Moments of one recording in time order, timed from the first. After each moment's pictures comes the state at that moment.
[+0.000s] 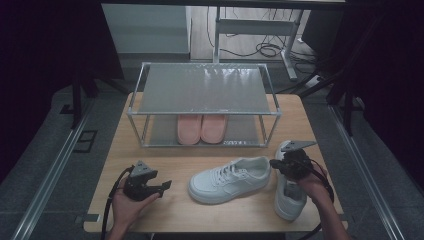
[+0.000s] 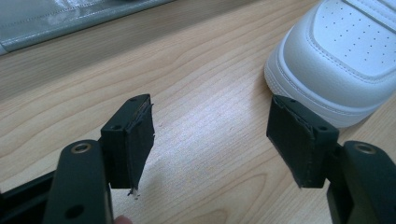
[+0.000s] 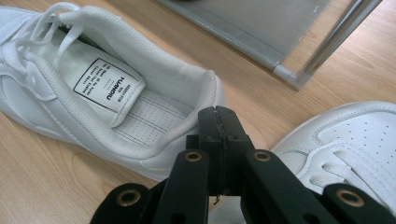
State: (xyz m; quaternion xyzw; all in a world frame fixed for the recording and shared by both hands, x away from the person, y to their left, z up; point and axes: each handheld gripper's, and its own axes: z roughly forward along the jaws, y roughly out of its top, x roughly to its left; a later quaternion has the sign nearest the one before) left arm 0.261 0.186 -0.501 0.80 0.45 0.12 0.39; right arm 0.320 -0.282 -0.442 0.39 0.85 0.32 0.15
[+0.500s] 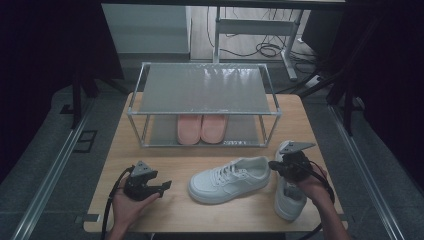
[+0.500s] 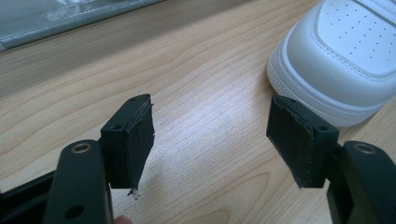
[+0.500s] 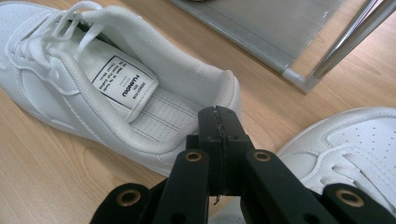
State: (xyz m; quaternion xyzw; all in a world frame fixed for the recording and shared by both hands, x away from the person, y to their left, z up) left arm 0.262 0.186 -0.503 0.80 0.45 0.12 0.39; right arm 0.313 -0.278 -0.438 0.37 0.86 0.32 0.15
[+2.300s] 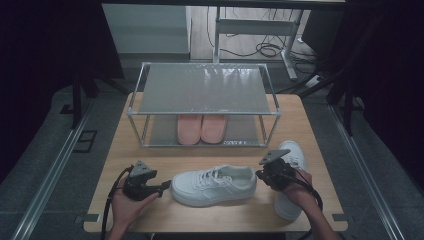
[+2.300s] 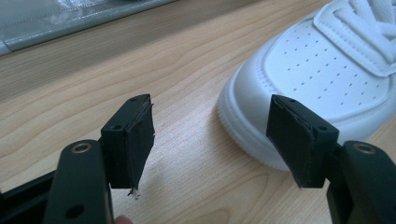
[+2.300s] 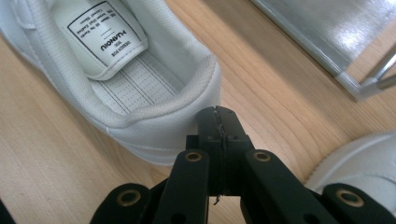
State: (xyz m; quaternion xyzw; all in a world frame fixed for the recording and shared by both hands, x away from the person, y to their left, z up) left arm 0.261 0.189 -0.502 0.80 0.45 0.12 0.39; right arm 0.295 -0.228 -0.445 0.32 0.90 0.26 0.15
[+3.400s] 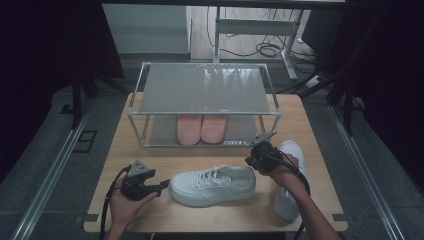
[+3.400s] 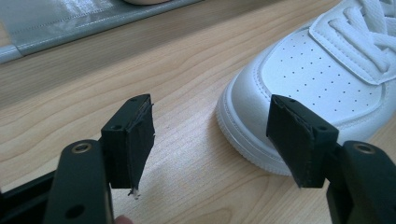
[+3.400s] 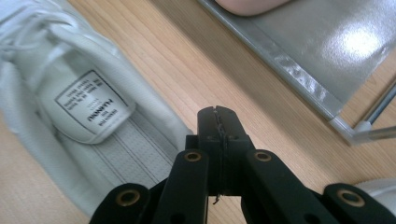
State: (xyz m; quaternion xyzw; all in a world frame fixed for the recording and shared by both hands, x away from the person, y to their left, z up) left arm 0.259 0.191 -0.498 0.79 0.45 0.13 0.39; right arm 0.335 -0.197 -0.428 0.33 0.90 0.25 0.14
